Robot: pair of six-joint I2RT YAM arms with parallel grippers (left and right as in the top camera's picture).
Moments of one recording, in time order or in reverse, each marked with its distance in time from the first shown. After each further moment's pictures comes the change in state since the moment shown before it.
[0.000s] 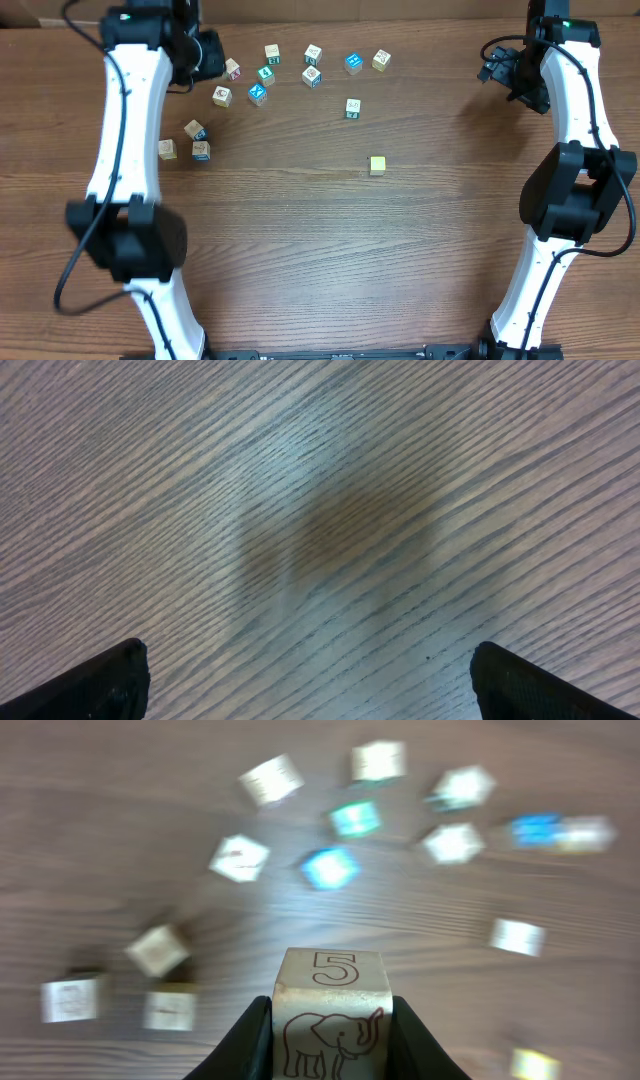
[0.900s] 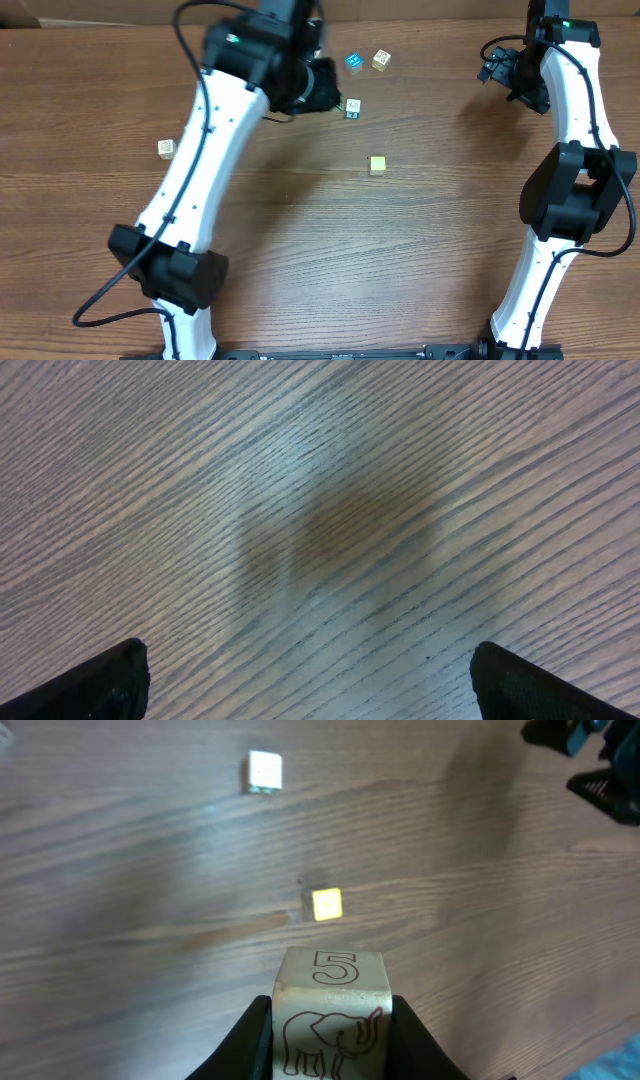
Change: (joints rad) left arm -0.409 -0.069 0.010 -0.119 0.069 -0.178; right arm 0.000 0.000 0.000 0.000 0.000 0.000
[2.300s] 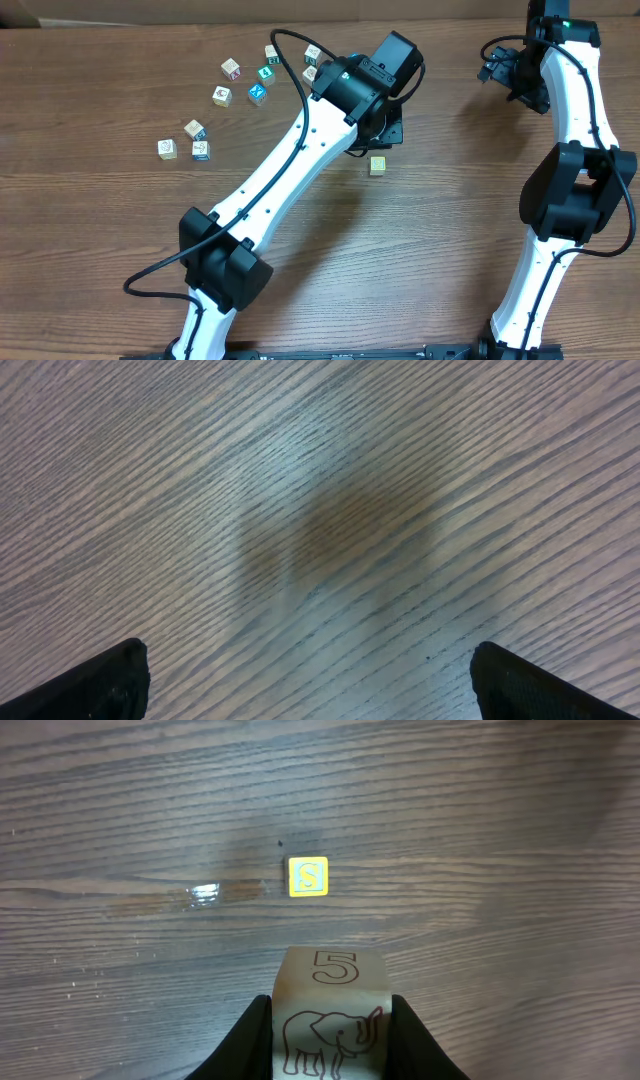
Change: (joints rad) left arm -0.258 0.130 -0.010 0.024 -0.245 -0.259; right arm 0.000 0.000 0.000 0.000 0.000 0.000
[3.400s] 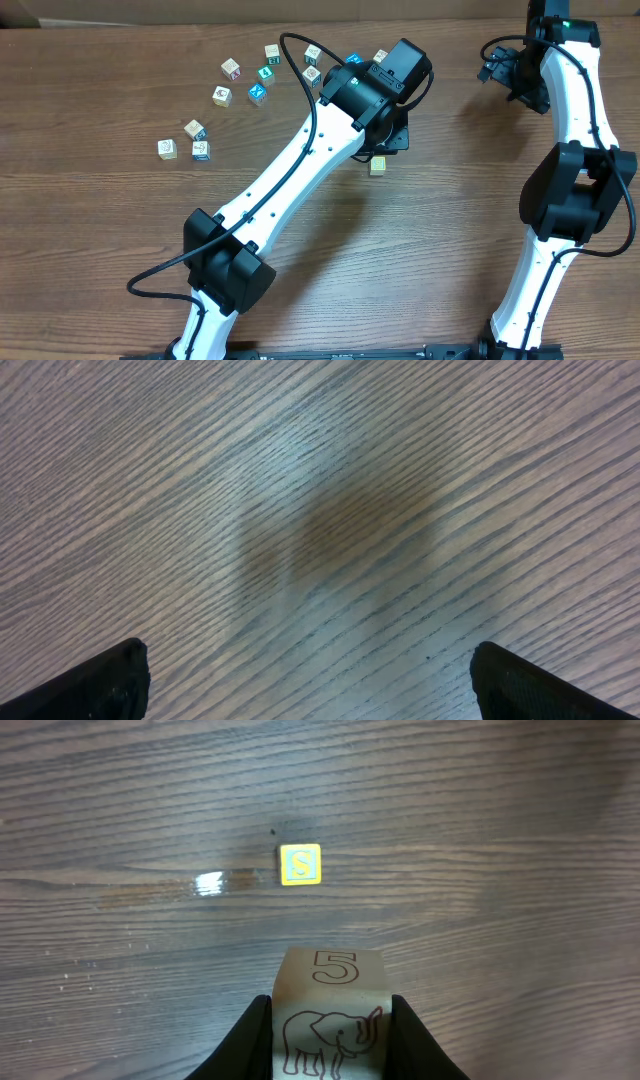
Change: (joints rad) left arm -0.027 0.002 -0.001 -0.008 -0.014 -0.010; right arm 0.000 0.000 0.000 0.000 0.000 0.000
